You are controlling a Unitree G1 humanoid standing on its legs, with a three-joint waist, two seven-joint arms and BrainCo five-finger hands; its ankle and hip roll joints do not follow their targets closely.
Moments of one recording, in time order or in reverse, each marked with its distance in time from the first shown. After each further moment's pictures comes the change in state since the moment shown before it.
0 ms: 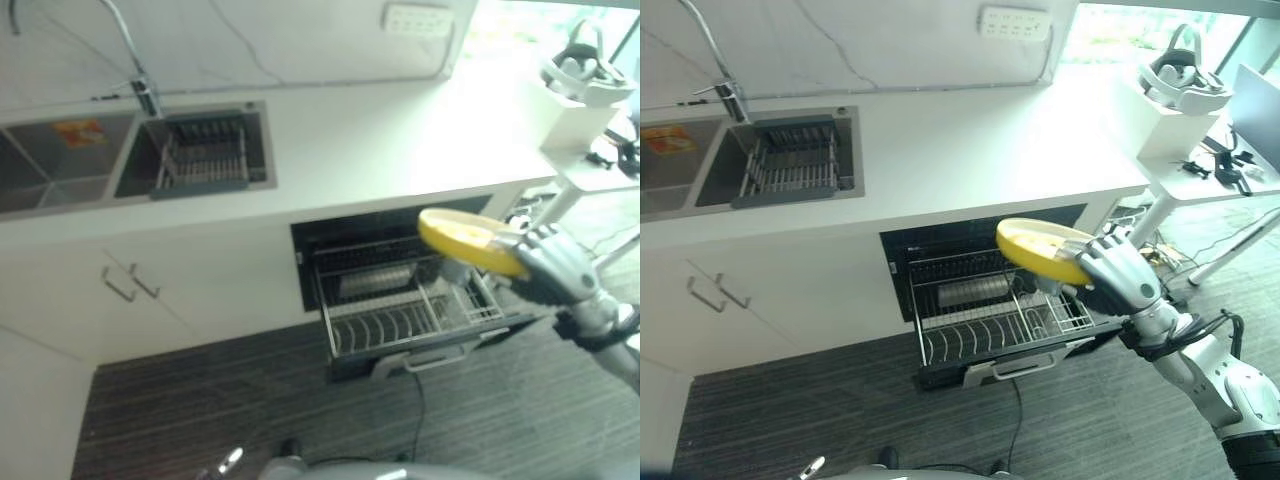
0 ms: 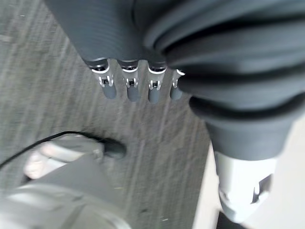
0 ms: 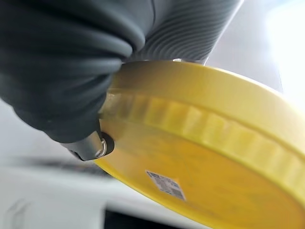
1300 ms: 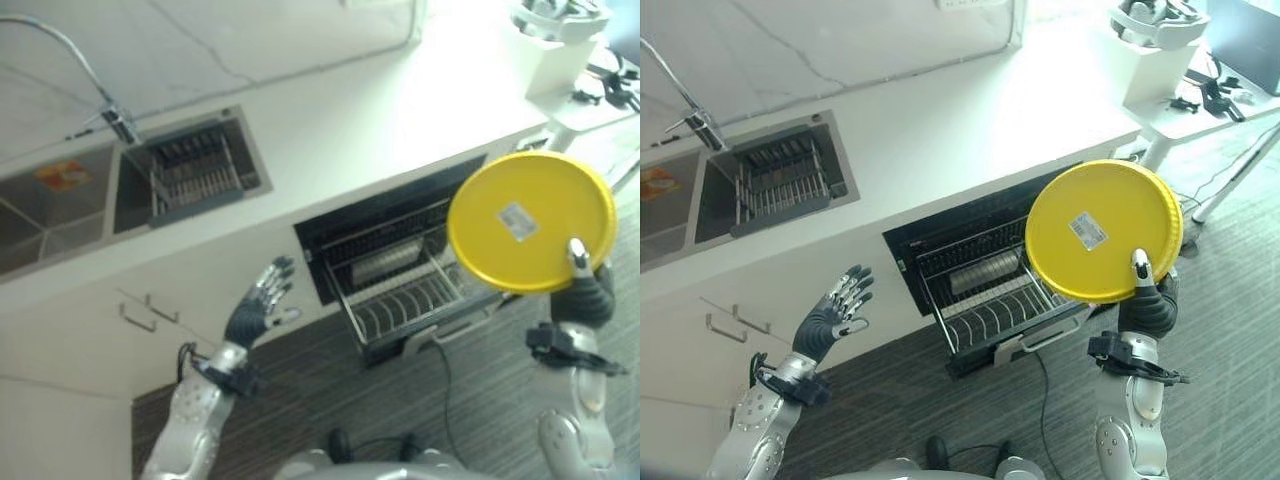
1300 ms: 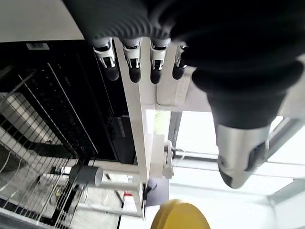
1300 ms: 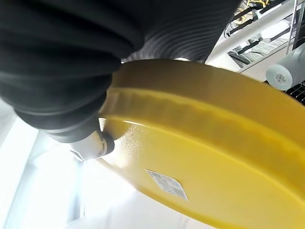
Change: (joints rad) left arm 0.068 0.131 -0.293 -1.151 -0.035 -0.256 -0.123; right arm 0.161 0.723 -0.124 -0.274 1.535 0.302 0.226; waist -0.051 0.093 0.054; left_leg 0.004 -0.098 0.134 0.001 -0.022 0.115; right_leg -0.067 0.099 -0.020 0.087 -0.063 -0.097
